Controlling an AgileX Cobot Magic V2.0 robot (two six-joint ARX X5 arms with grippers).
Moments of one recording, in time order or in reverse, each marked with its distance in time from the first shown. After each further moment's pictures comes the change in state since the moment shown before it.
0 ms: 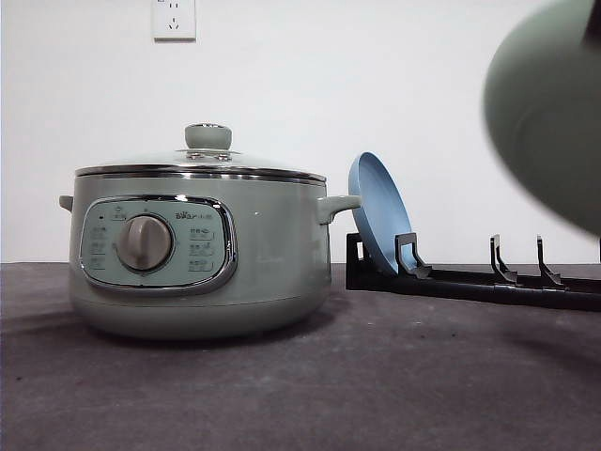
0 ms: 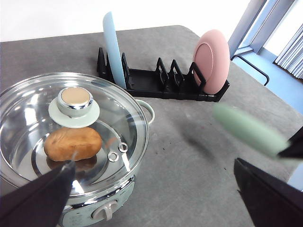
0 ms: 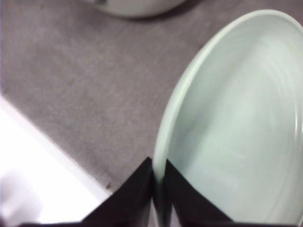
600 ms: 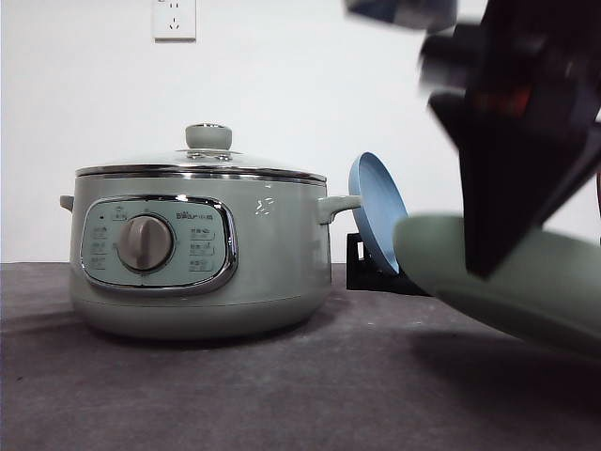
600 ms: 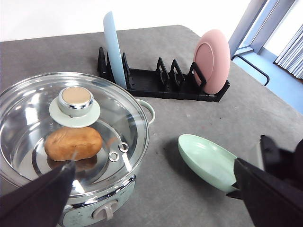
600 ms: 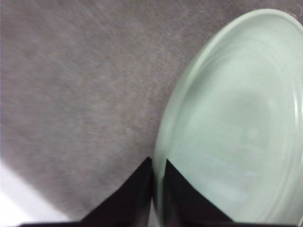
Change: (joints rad) left_arx 0.000 0.001 0.000 0.000 0.000 0.000; right_arx 0.230 0.369 -0.119 0.240 0.249 0.099
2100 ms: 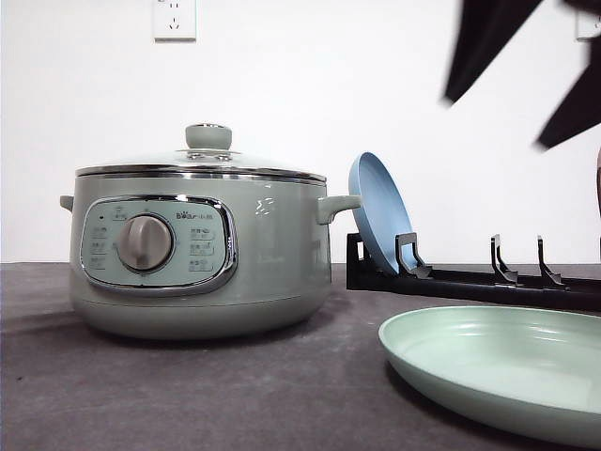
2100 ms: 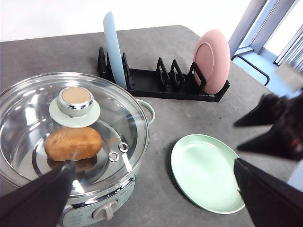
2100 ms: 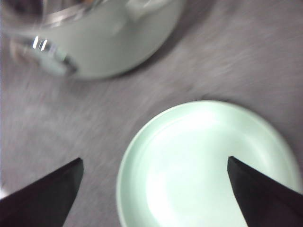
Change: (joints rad) left_arx 0.000 0.000 0.000 0.000 0.000 0.000; right_arx -0.551 -0.331 0.055 0.041 -0.435 -0.047
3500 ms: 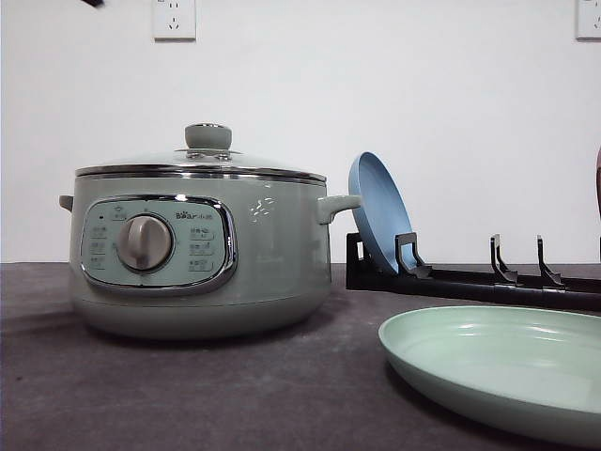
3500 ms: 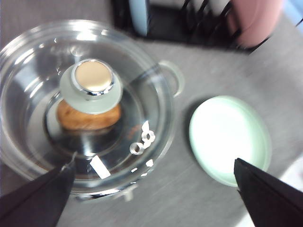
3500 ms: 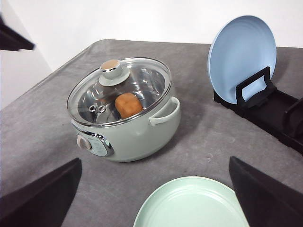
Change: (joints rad) left_arx -0.057 0.595 0.543 -0.396 -0.124 0.071; right_arx -0.086 -0.469 0.000 0.012 -0.056 -0.034
